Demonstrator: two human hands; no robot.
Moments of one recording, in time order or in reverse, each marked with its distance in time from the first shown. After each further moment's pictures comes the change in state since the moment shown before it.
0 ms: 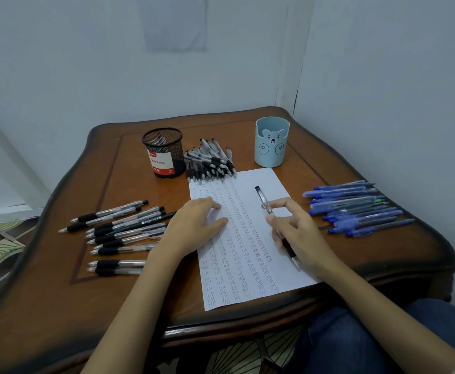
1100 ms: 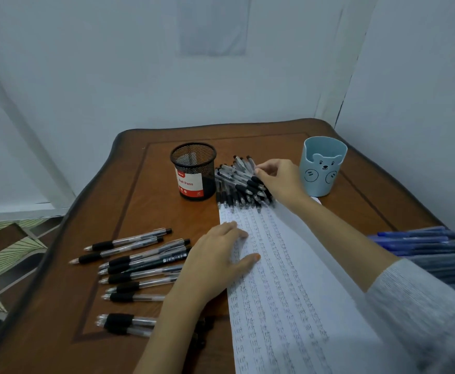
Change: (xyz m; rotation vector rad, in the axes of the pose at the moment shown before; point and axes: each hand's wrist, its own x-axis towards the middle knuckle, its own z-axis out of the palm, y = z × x) left_hand 0.016 -0.025 -0.001 -0.051 0.084 0.028; right_hand 0.214 -0.023 0.057 -0.490 0.147 -0.159
